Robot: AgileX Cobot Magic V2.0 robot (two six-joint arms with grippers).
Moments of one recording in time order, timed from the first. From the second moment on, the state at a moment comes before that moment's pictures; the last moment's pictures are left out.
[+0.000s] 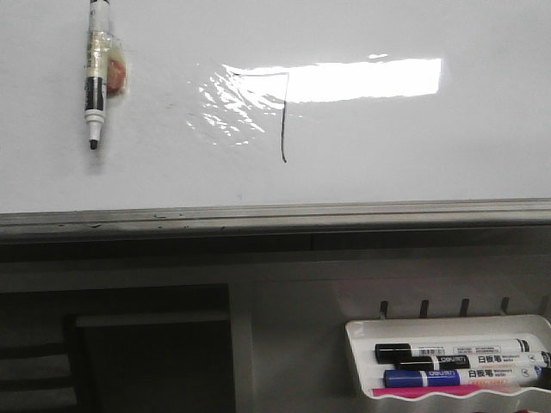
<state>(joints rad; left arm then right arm) -0.58 0.03 -0.25 -1.66 -0.14 1.48 0.05 0.01 -0.23 1.05 0.38 -1.02</state>
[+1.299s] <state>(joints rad) -0.54 0.09 -0.19 -0.96 -0.13 1.02 0.05 0.01 -0.23 1.05 0.37 -1.02</state>
